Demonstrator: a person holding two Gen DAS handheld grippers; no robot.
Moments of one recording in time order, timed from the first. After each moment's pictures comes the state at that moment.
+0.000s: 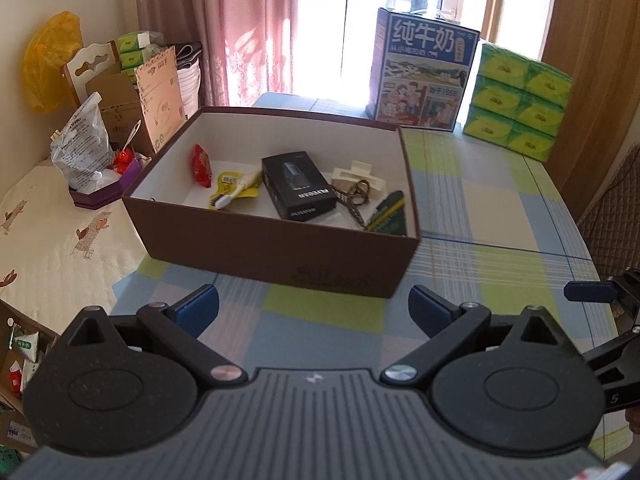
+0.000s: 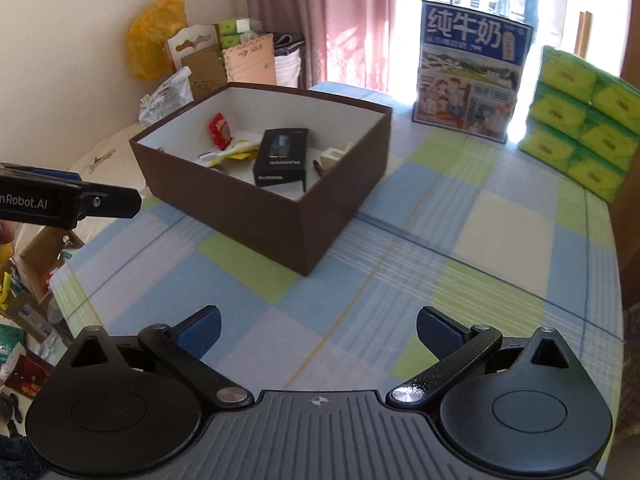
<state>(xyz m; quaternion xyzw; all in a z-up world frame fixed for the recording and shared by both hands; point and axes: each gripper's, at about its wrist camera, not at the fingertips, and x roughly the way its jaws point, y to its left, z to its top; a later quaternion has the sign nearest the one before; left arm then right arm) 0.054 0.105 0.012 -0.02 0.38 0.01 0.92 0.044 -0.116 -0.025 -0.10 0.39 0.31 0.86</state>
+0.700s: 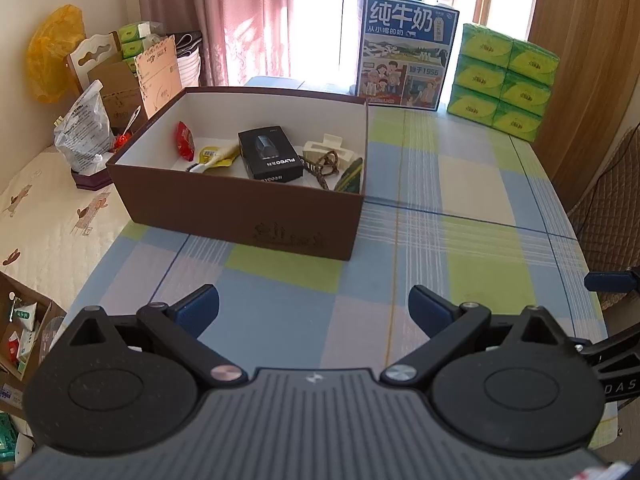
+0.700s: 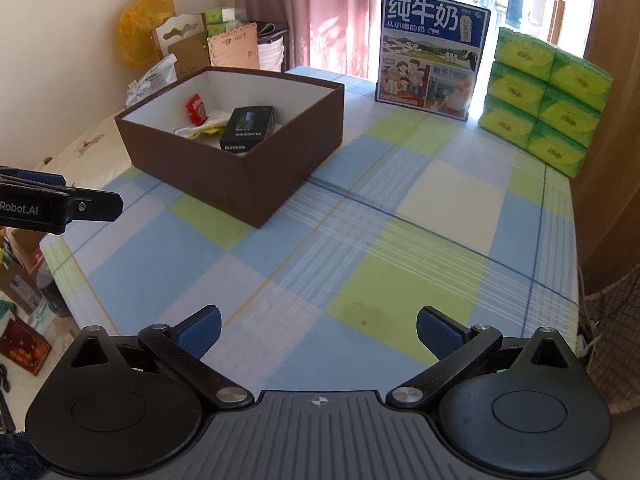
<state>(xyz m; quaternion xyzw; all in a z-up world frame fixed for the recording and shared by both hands) 0.017 0.042 0.006 -0.02 0.40 0.03 0.92 0.023 -0.192 -0.020 -0.12 0.41 0.29 0.86</state>
